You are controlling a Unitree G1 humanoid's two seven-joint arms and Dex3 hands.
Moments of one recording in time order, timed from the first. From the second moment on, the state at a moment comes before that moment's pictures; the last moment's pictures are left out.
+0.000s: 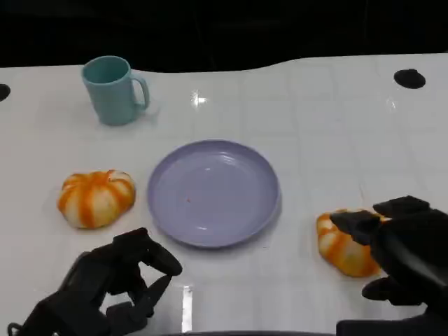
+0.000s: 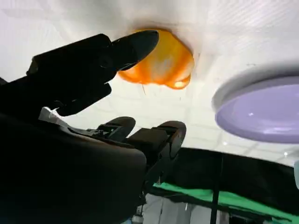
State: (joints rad) left arm 0.23 0.18 -0.07 -0.21 0.06 -0.04 -0.20; right arm 0.07 -0.36 0.24 -0.39 -1.12 0.12 0.31
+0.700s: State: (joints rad) left arm 0.23 0.18 -0.08 -0.23 0.06 -0.02 -0.20; right arm -0.16 -0.35 0.35 -0.01 -1.13 0.15 0.24
